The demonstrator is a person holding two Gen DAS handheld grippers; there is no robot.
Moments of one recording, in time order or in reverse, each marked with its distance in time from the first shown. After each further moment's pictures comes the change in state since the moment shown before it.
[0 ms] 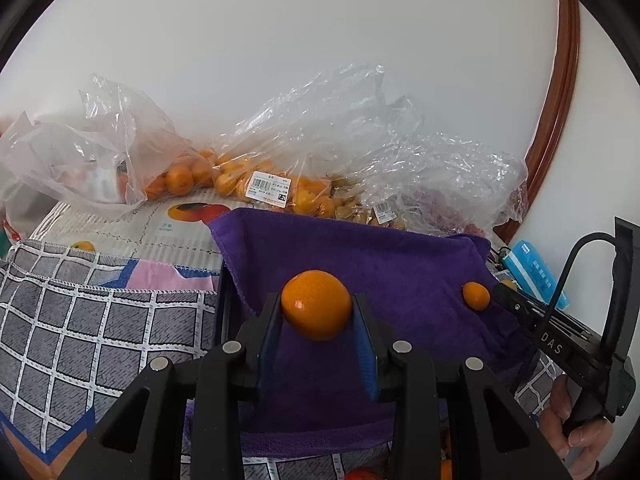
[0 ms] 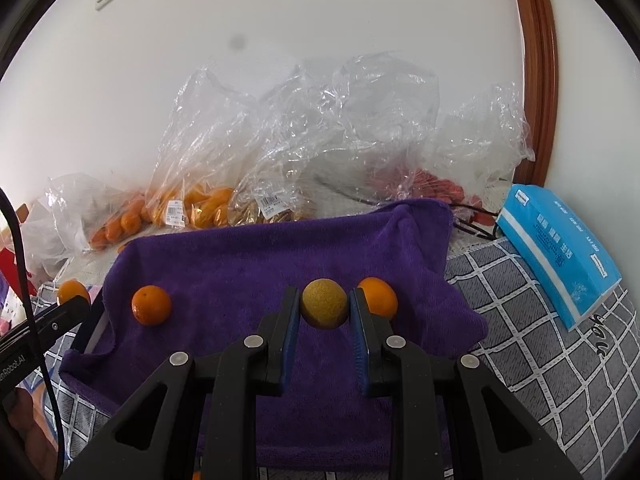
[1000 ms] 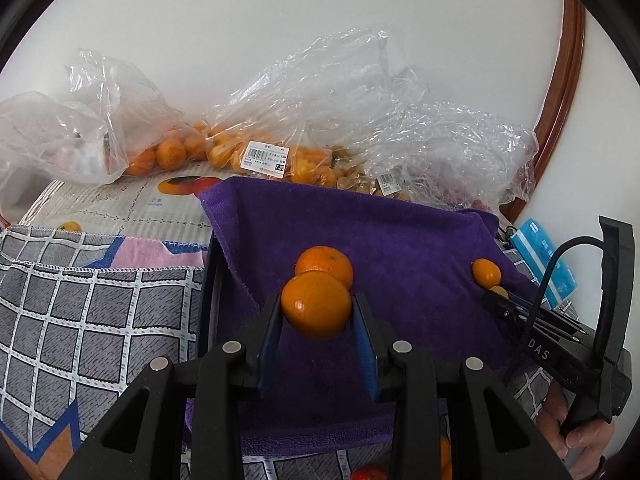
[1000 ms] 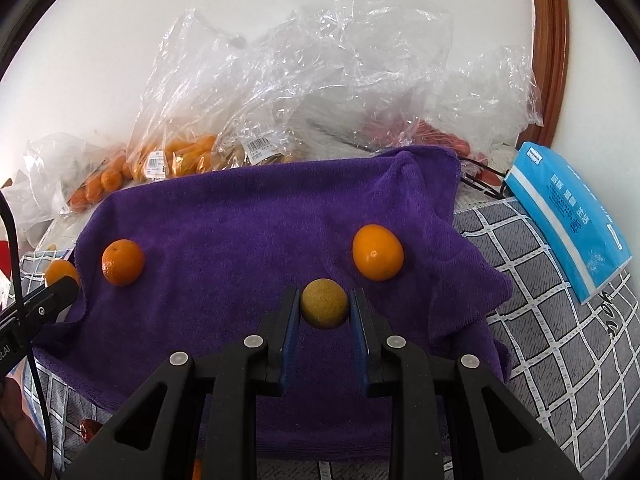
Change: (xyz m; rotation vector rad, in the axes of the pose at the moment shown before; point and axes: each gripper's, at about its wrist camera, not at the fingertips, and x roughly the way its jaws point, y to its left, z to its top) left arm 0.019 -0.002 -0.008 0.013 0.081 -0.001; right arm 0.028 0.001 -0.016 -0.020 0.142 -0.040
